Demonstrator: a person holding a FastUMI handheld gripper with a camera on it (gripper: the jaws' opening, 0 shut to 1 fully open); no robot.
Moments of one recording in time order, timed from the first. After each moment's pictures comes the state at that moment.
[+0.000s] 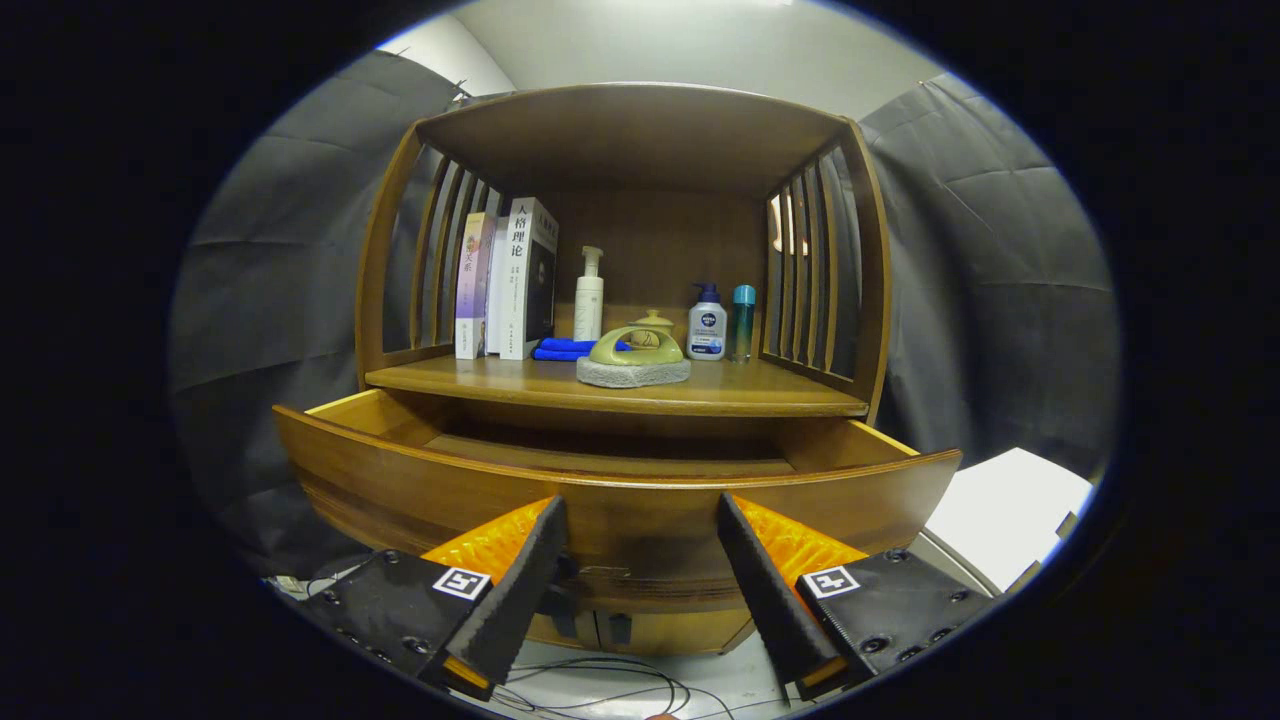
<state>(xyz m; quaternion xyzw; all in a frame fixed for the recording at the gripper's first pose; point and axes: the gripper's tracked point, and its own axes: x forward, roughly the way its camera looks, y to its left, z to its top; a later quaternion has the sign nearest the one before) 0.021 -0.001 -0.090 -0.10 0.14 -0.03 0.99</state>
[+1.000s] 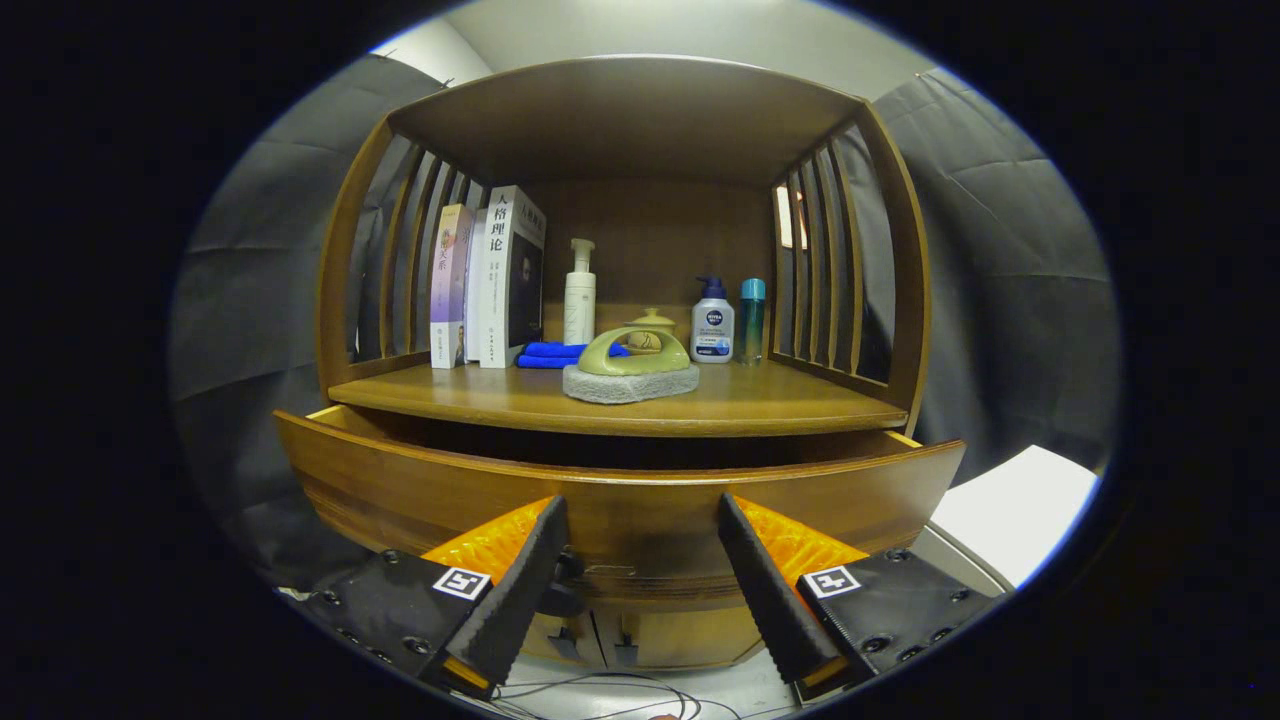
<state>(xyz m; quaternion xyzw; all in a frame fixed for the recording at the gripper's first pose) 0.078 -0.002 -0.098 -0.08 0.14 -0.03 0.99</state>
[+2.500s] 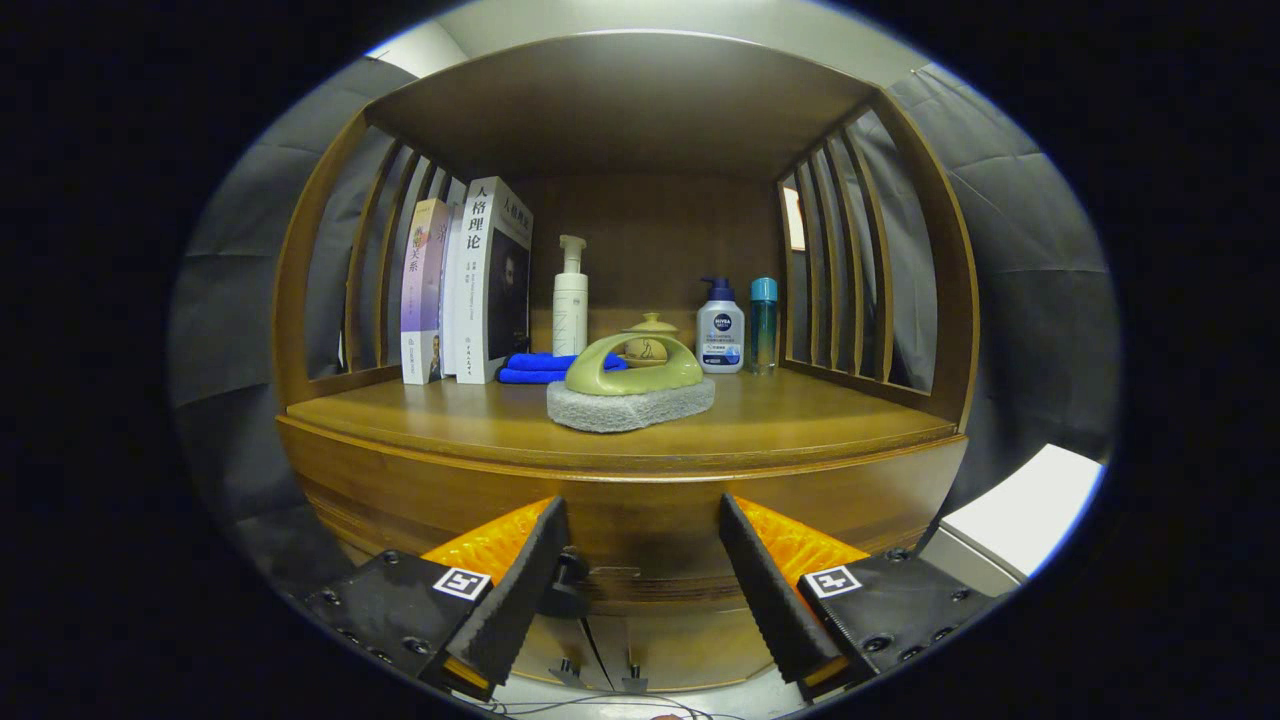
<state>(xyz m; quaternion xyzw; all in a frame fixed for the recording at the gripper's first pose) 0.133 -0.002 -0.103 -0.07 0.13 -0.04 0.99</state>
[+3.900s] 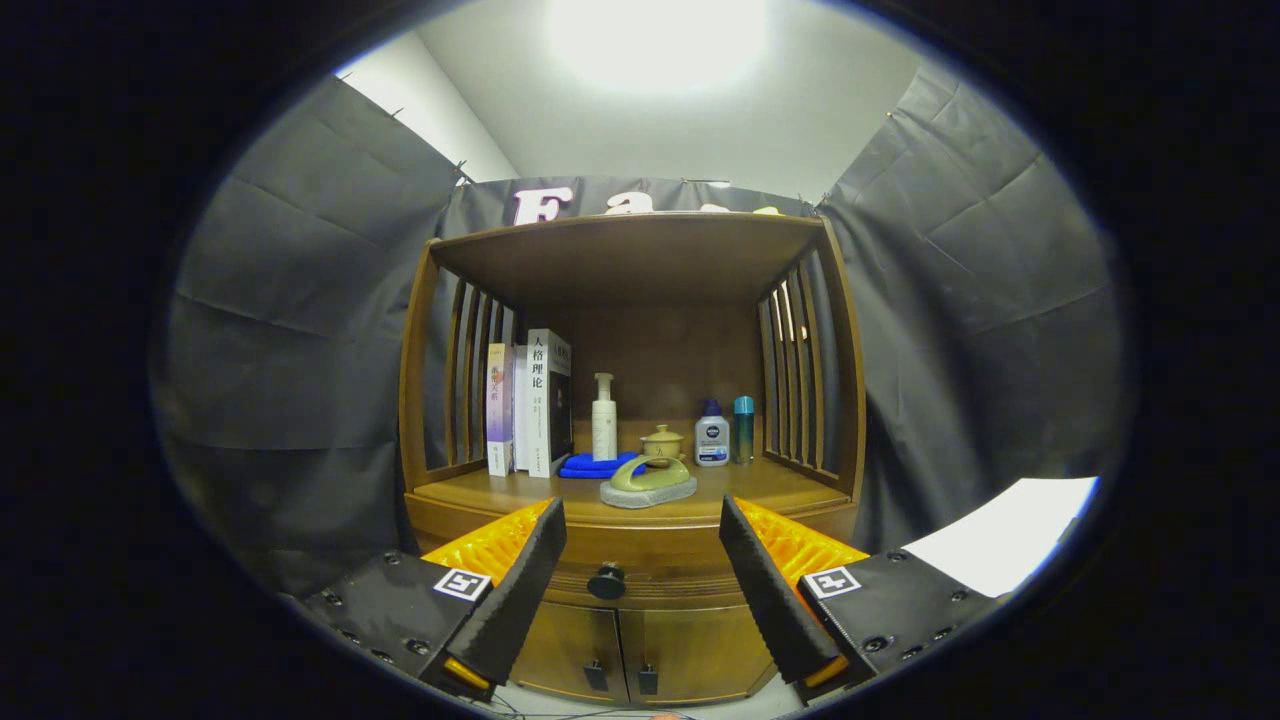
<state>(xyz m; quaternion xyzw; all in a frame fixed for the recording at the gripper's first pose) -0.015 0.018 0.009 -0.06 0.00 0.00 1.00</state>
